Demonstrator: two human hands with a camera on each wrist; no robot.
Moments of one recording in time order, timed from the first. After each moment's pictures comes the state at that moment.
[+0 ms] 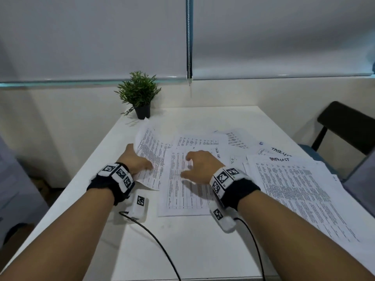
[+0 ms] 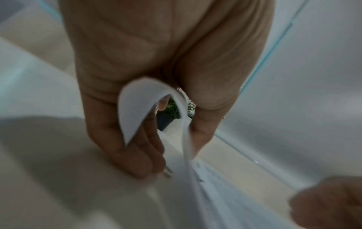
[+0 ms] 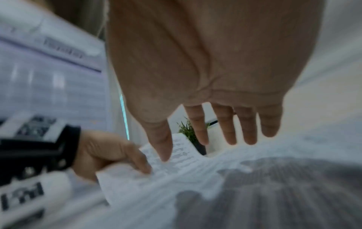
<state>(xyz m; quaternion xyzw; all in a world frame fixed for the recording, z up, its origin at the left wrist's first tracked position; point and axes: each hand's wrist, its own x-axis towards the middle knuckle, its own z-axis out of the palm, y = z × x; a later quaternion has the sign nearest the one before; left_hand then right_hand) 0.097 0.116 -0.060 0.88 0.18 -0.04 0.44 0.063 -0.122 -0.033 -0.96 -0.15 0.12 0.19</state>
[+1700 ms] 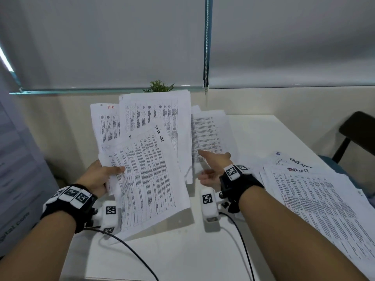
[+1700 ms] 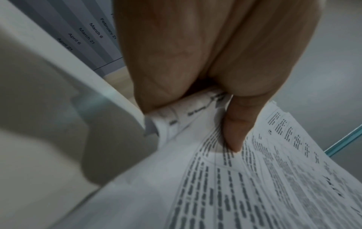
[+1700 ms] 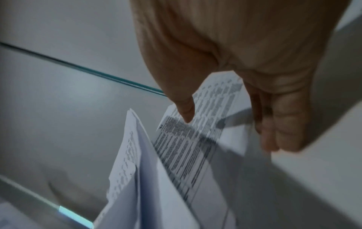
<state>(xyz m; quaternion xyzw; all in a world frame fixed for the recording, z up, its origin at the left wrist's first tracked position) 0.037 0.233 -0.064 0.65 0.17 0.03 0.74 0.100 -0.099 -0.046 -0.67 0.22 0.15 0.70</state>
